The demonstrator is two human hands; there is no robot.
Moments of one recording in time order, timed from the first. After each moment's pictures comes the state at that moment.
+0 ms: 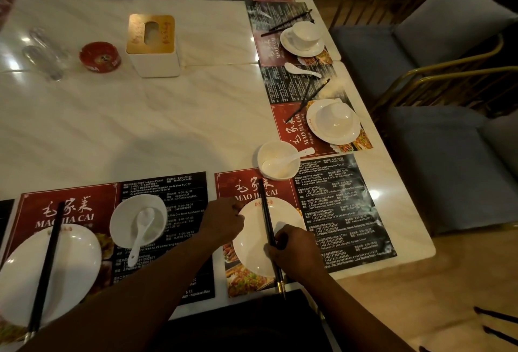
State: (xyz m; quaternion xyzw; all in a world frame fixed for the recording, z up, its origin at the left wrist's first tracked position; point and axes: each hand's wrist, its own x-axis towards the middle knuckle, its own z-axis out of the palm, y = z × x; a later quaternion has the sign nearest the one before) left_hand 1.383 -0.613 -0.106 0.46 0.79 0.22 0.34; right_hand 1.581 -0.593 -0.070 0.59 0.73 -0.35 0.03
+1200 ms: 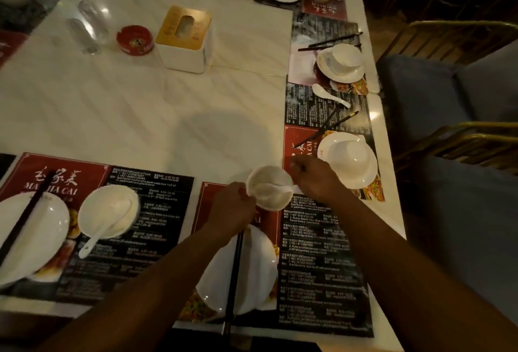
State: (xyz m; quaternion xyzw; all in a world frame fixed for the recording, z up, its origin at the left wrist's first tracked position) left_hand 1.437 -0.523 -0.054 0.23 0.81 0.39 0.39; right_hand 1.550 -0.346 -0.021 0.42 0.84 -0.34 0.04
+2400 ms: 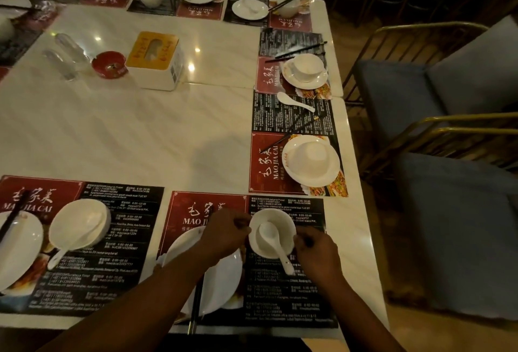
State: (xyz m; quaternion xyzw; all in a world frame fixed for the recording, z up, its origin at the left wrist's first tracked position) left_hand 1.504 -0.512 -0.052 0.31 0.78 0.31 0.44; right_hand 1.710 -0.424 -0.063 0.58 0.70 -0.41 -0.07
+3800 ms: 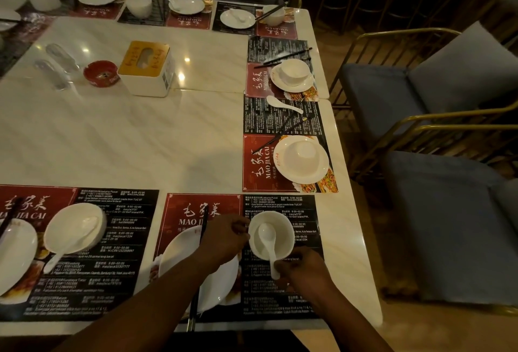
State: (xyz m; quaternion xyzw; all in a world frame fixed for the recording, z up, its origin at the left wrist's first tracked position) left_hand 1.521 -0.524 -0.065 0.28 0.78 0.35 0.44; right_hand 1.723 -0.466 -0.042 0.60 0.57 -0.56 0.02
